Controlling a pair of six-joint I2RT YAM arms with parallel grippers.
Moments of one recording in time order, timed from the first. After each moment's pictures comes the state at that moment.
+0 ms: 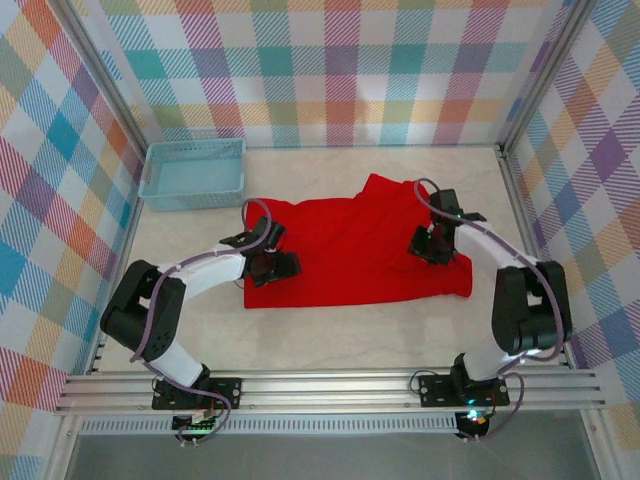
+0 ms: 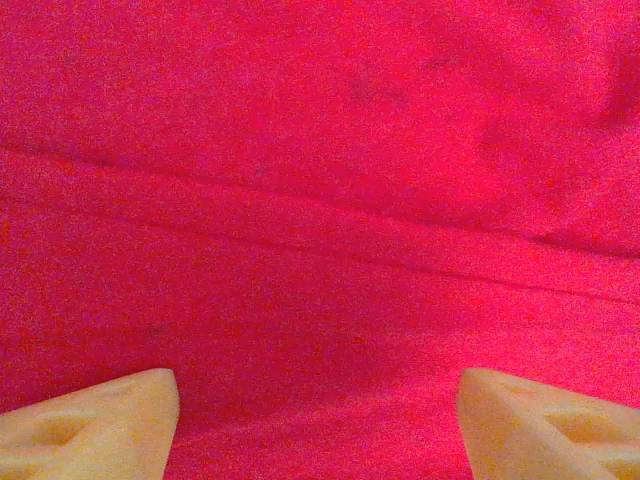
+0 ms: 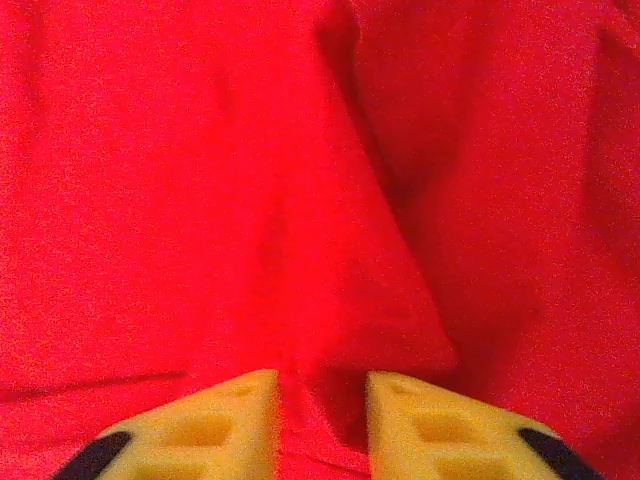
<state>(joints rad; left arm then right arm) -0.51 1.60 0.87 -0.43 0.07 -0.74 0.18 1.59 1.03 -0.65 -0.13 0.56</state>
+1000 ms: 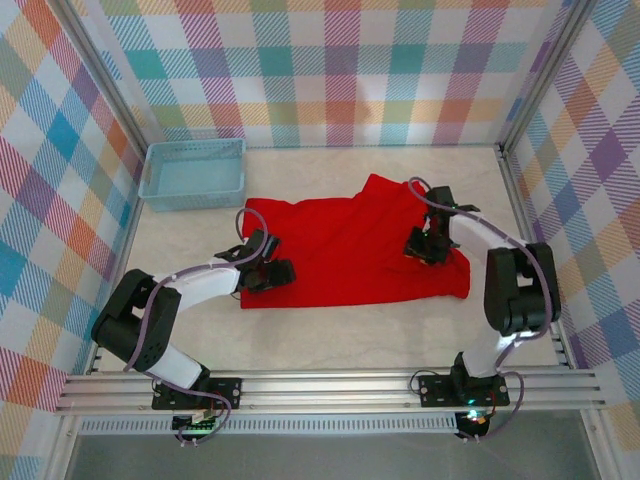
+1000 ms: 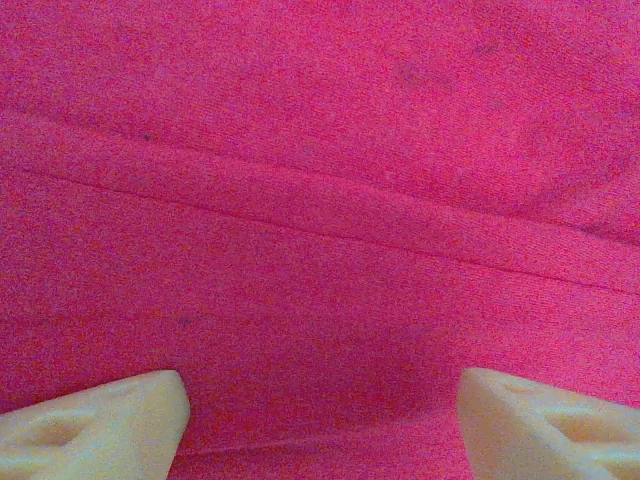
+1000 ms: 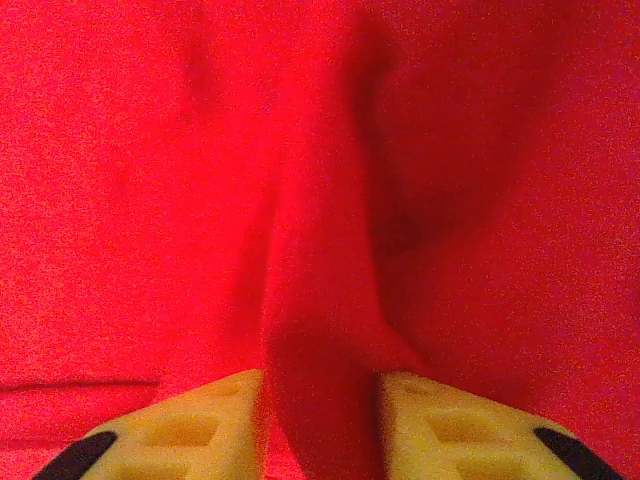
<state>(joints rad) -0.51 1.53 0.74 -0.31 0.00 -0.74 0.16 1.72 1.09 -0.70 -0.21 0.50</state>
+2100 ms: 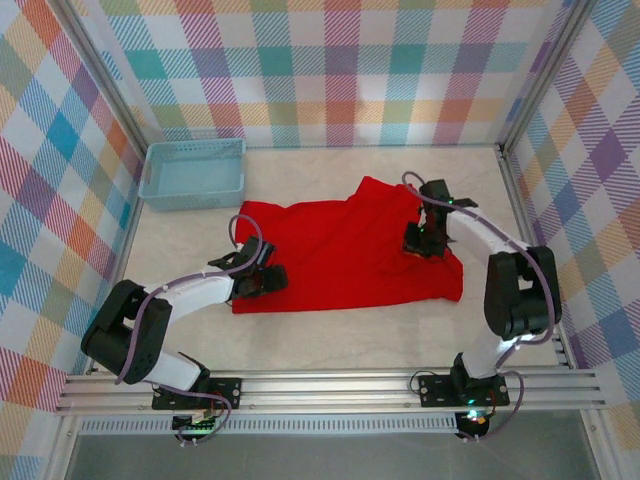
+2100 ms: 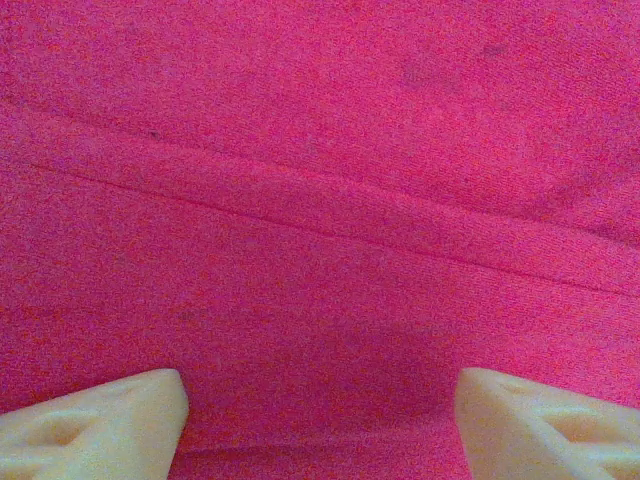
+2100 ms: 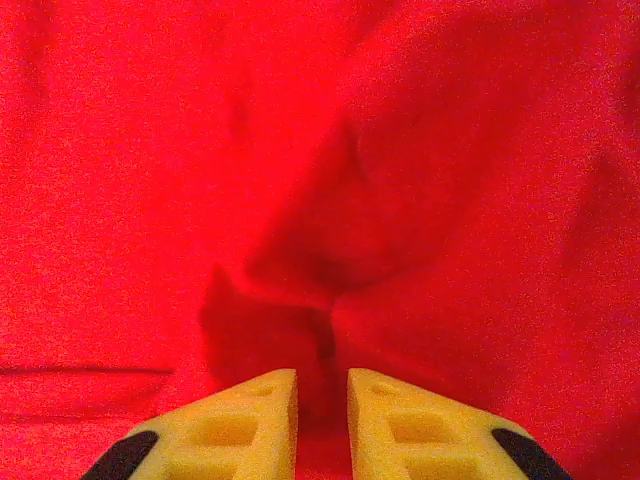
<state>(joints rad) -0.51 1.46 0.67 -0.32 -0.07 -0.74 0.21 1.69 1.13 -0.77 -0.18 0.45</state>
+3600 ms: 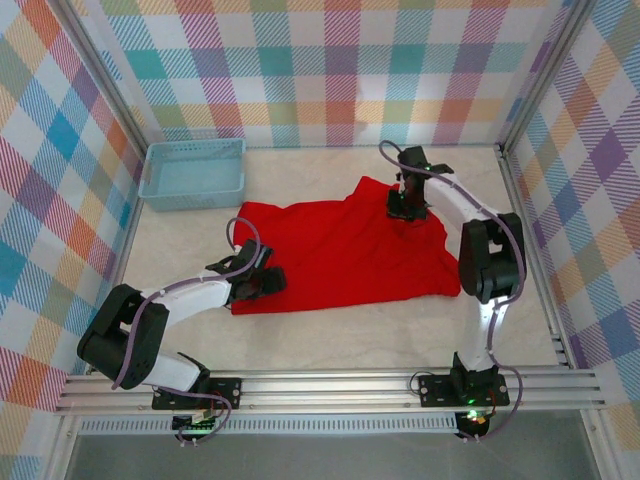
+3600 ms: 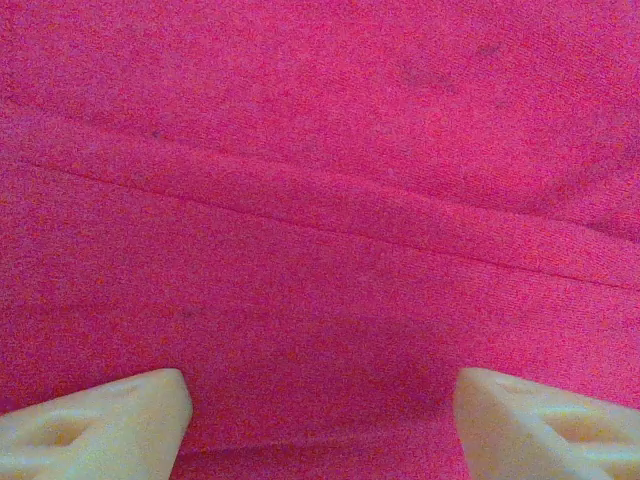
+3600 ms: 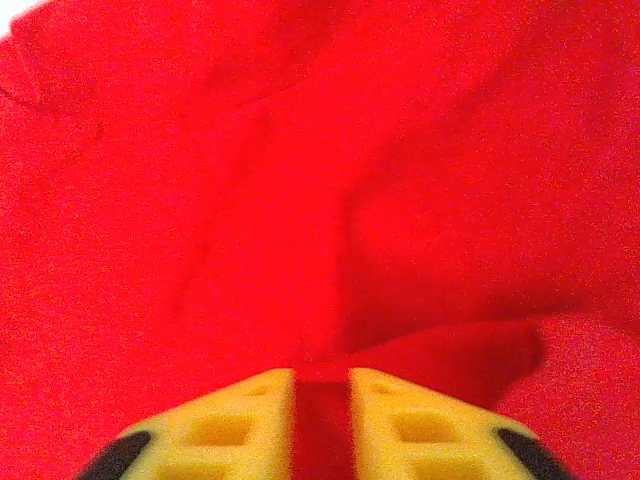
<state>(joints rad) -0.51 1.43 0.63 -0.29 -0.07 -0.74 0.26 2.00 1.60 -0.83 -0.09 0.35</state>
